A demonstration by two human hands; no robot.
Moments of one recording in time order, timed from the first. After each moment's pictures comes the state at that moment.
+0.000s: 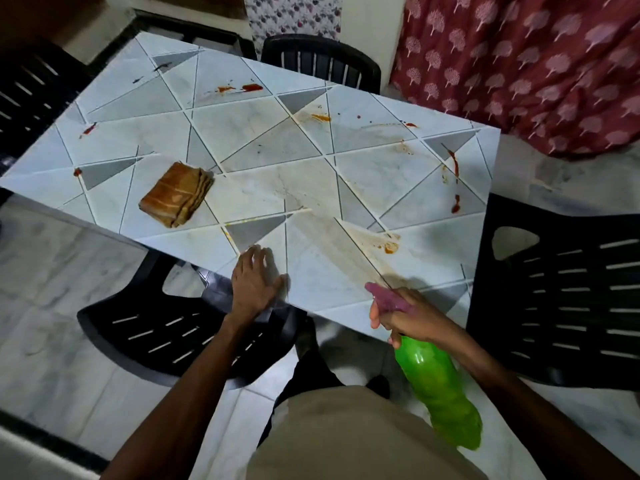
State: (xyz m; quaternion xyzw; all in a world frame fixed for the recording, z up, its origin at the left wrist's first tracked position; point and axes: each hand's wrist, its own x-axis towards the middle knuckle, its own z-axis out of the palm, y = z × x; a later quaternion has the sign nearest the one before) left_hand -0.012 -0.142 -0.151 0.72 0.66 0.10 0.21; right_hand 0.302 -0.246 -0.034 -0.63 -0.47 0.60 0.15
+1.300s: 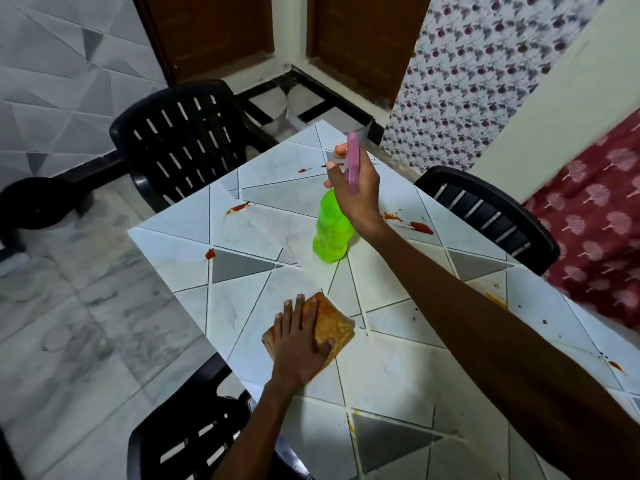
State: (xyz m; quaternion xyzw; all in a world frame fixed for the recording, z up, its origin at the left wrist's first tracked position) left_hand -0.199 0.112 -0.179 0.63 0.73 0.13 0.22; right_hand -0.139 0.340 0.018 -0.42 -0.63 0.38 0.53
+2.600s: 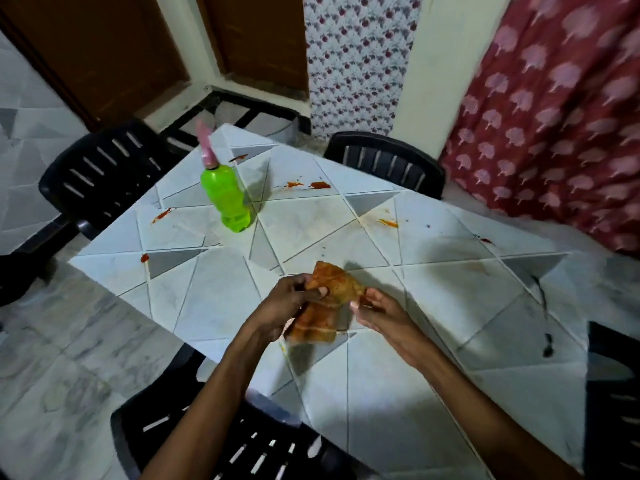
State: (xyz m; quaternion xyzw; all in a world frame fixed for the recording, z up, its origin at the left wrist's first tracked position) left_hand -0.042 0.057 0.022 0.43 0.56 0.26 0.66; right_hand 0.172 0.025 -0.050 -0.54 -0.37 0.67 0.36
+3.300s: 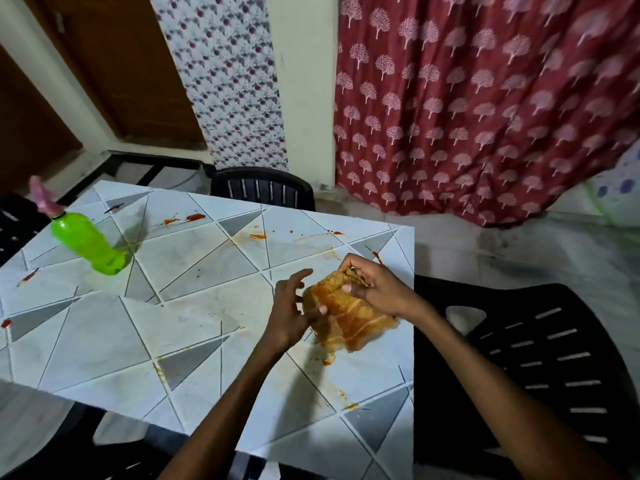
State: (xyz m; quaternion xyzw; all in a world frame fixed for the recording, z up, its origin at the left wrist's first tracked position) left_hand 0.226 -0.049 0.018 0.67 0.49 0.29 0.48; right_hand 0.445 -0.076 0.056 -0.55 -0.64 0.43 0.32
